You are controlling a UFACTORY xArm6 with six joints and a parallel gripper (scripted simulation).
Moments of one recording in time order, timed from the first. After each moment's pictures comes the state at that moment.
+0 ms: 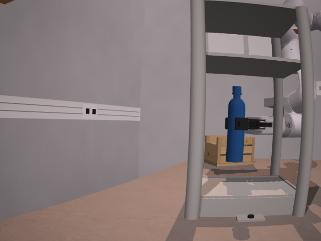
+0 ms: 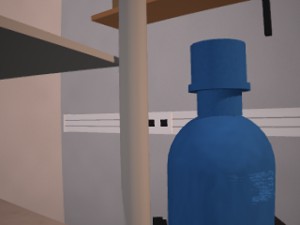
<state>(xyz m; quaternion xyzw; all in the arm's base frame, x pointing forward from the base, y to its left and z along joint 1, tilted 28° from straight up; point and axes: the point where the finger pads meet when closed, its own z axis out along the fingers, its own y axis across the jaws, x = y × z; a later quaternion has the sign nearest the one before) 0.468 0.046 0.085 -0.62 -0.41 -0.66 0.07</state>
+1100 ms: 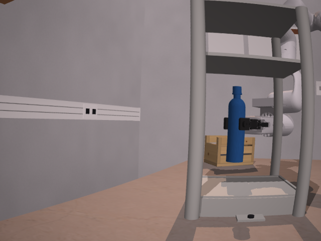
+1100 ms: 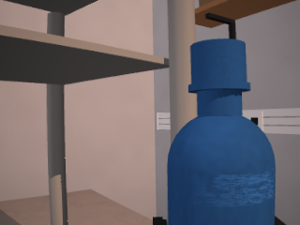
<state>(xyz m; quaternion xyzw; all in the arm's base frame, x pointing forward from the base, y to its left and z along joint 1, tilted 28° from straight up) 0.467 0.046 0.085 -0.60 -0.52 -0.59 0.18</state>
